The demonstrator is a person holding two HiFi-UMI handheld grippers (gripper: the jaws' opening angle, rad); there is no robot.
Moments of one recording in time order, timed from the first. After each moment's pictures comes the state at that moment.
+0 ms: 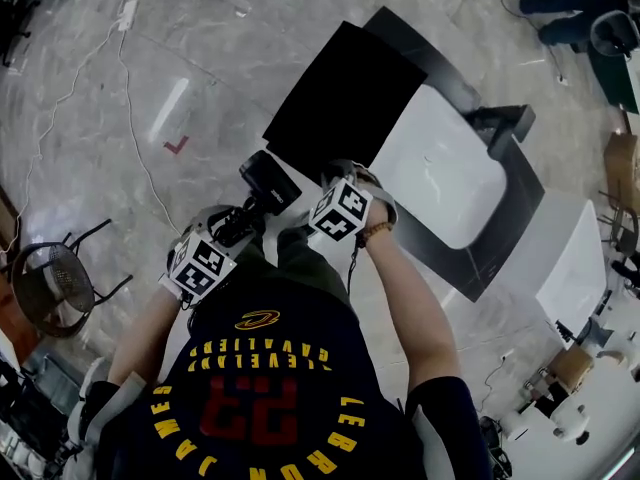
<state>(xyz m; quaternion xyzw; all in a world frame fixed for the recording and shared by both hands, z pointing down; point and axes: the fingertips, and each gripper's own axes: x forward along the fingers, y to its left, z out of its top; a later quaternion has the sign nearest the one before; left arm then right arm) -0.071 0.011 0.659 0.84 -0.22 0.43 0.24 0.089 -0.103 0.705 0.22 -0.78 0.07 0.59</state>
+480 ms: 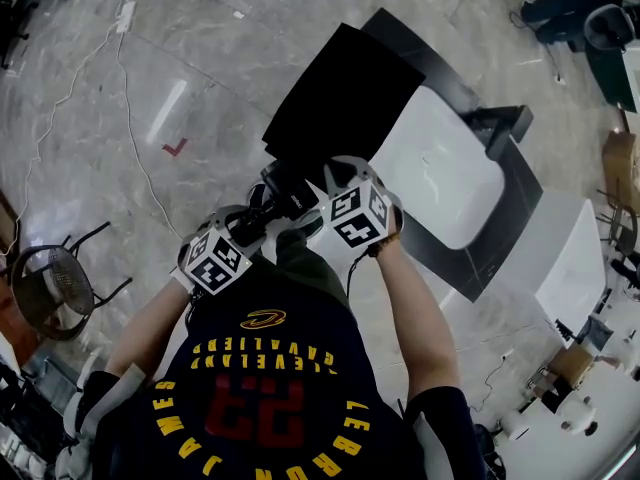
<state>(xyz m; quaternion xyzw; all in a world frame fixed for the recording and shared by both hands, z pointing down) -0.038 0.015 0.668 0.85 -0.17 0.44 0.24 0.089 -0.126 0.642 0.29 -0.82 0.14 0.48</state>
